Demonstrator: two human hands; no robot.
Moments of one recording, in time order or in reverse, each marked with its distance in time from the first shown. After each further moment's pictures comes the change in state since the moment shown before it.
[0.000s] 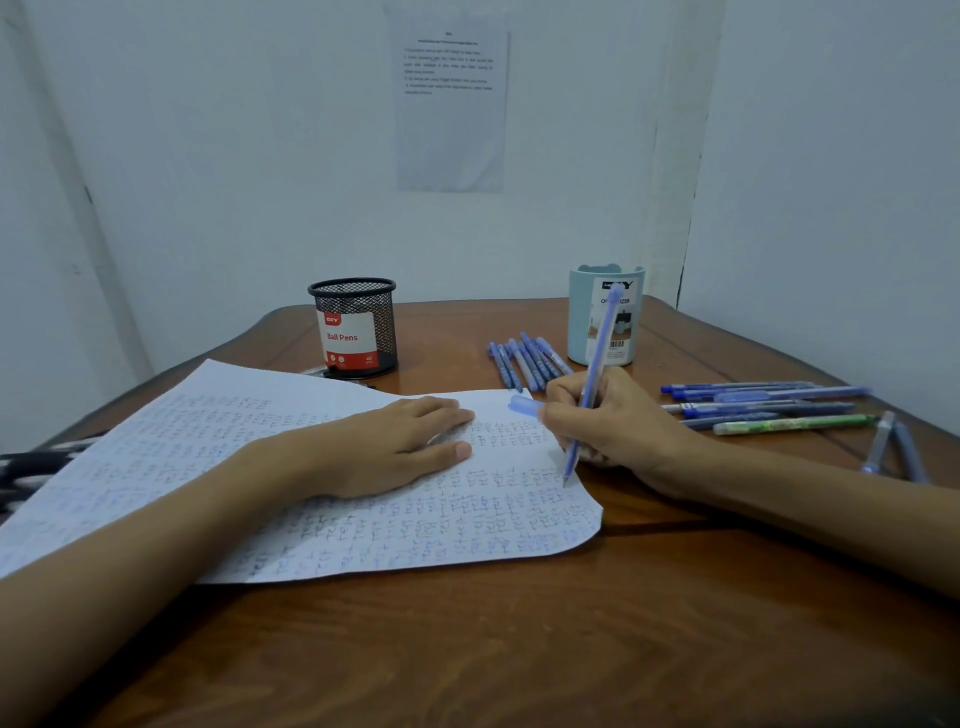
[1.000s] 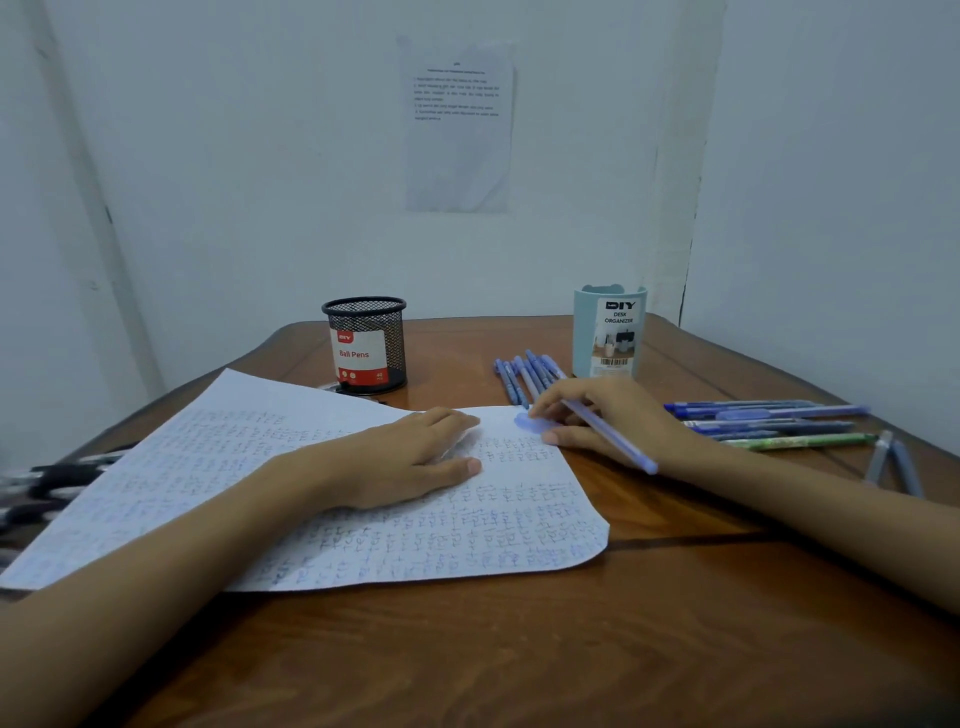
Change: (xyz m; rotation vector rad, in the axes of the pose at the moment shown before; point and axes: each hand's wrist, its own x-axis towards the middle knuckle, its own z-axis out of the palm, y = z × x) left_hand -0.001 -0.001 0.000 0.006 0.067 0.032; right_hand 0.024 0.021 -0.020 -0.514 0.026 -0.240
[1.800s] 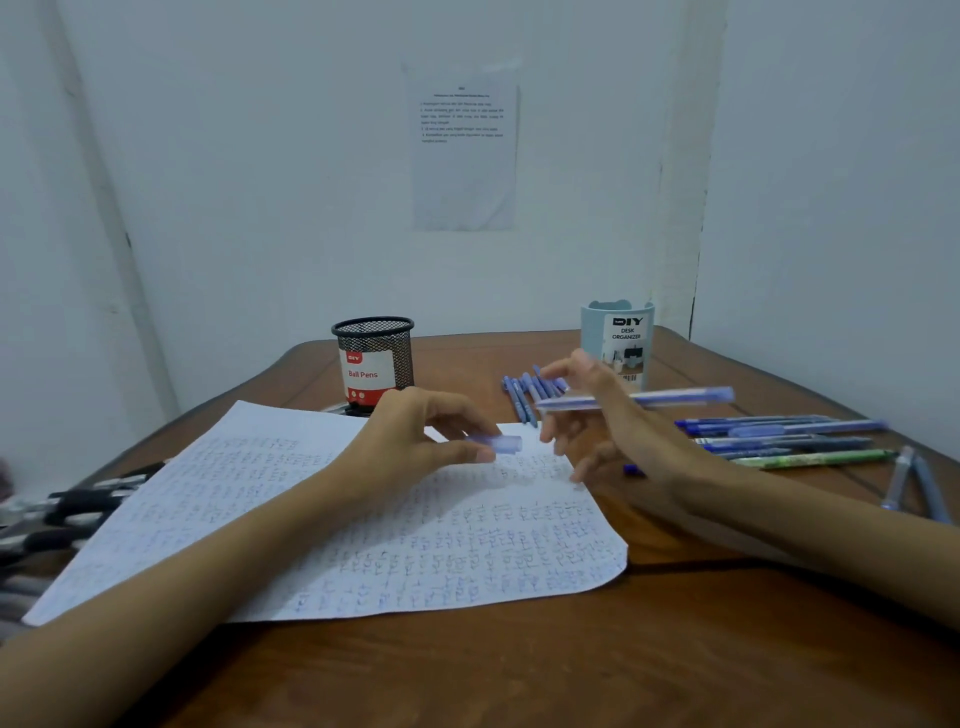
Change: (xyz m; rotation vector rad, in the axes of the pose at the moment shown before) left_hand 0.003 0.006 -0.003 -0.524 0.528 0.197; right_hand -0.004 -0.036 -0.001 0.762 0.026 0.228
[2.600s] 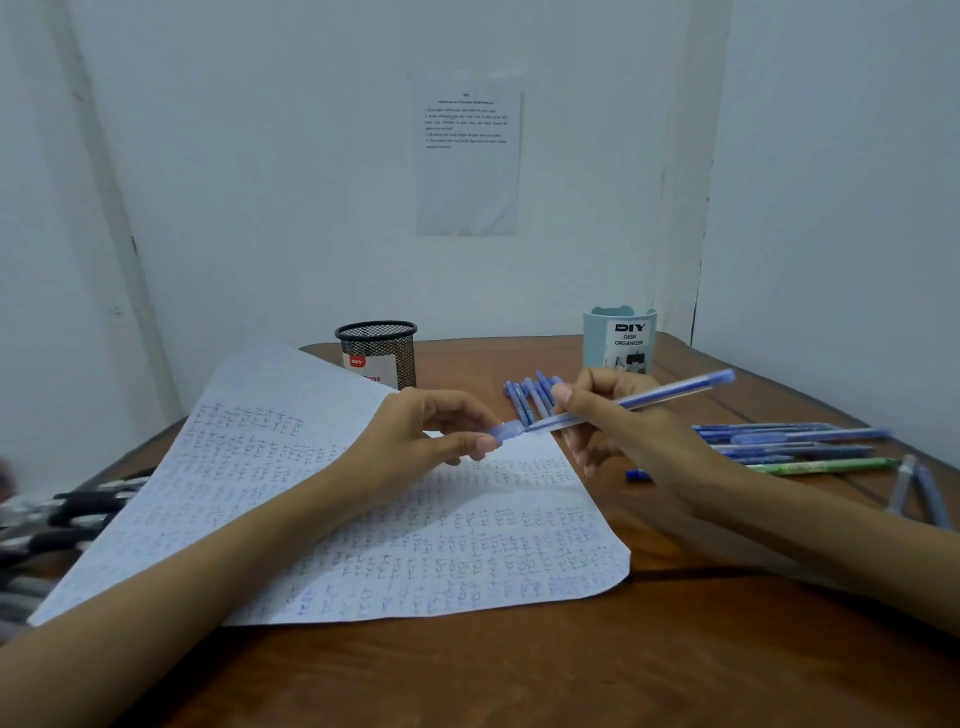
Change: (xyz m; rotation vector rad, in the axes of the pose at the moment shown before) left_hand 0.003 -0.002 -0.001 -0.182 0.015 -0.066; right_hand -0.006 -0.008 0.001 -0.005 0.103 -0.110
